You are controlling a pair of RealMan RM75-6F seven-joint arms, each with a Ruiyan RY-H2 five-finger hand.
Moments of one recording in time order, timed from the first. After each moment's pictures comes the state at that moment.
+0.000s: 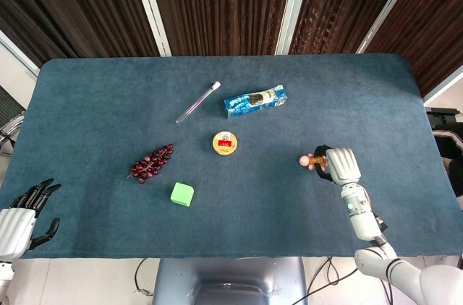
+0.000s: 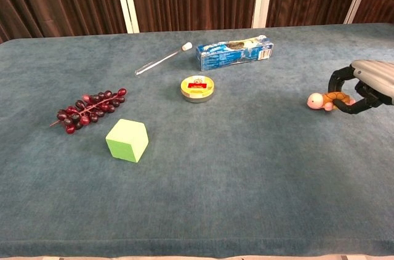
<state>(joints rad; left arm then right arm) -0.10 -1.08 0.02 -1.58 1.60 1.49 -0.06 0.52 -1.74 0.16 -0.81 -1.37 1.06 0.16</state>
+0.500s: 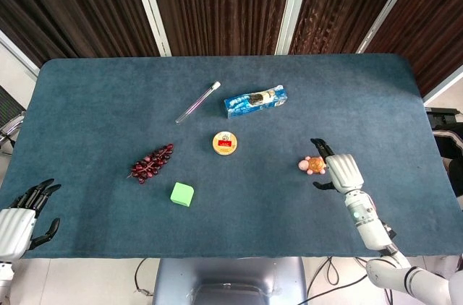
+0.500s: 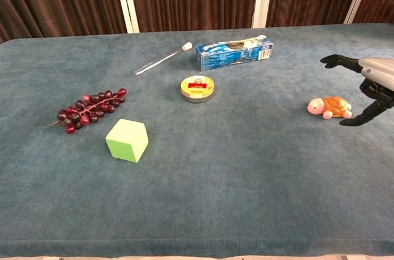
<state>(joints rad) -0.10 -1.08 0.02 -1.58 1.60 1.49 -0.06 0.48 -1.59 0.12 -1.07 -1.40 1.11 0.10</state>
